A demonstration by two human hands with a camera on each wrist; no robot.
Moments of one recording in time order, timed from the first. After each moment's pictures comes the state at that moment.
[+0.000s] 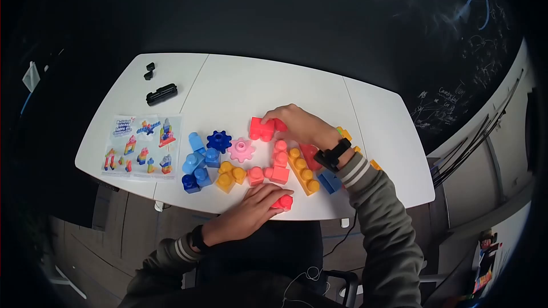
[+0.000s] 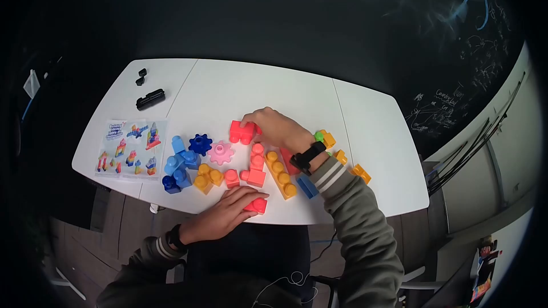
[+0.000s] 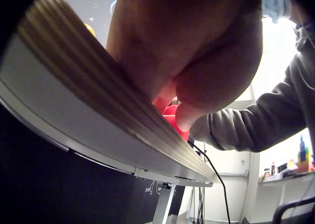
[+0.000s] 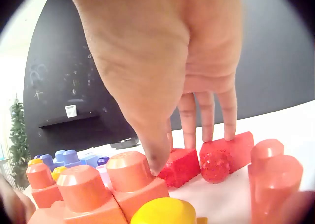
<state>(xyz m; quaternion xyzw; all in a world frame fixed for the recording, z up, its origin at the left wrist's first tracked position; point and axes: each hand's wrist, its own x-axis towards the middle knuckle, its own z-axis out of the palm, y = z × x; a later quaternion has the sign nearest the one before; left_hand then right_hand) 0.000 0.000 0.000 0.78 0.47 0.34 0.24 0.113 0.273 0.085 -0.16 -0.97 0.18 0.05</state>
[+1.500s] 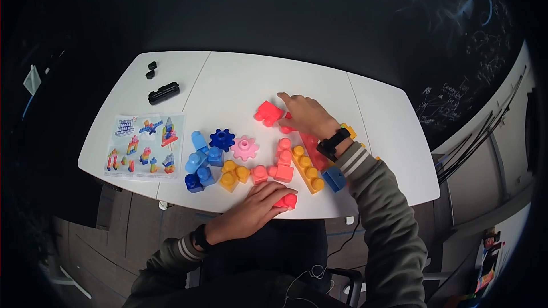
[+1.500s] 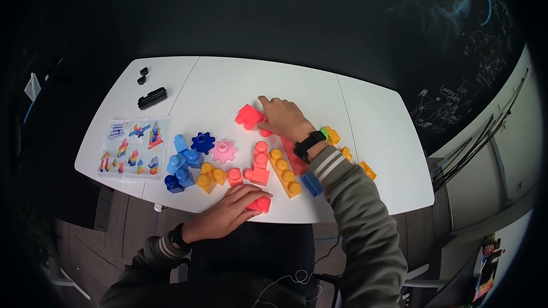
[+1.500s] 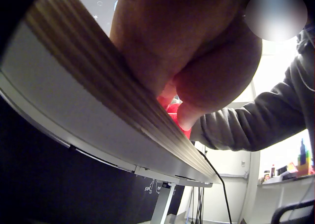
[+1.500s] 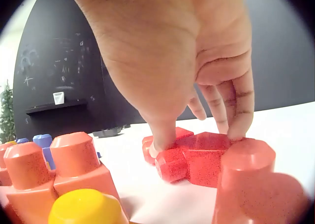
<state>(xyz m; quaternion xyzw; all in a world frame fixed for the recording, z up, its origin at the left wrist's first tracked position) -0.001 0.001 -0.001 0.77 0.47 0.35 0.24 0.106 0.295 0.070 -0.29 -0.96 0.07 0.03</state>
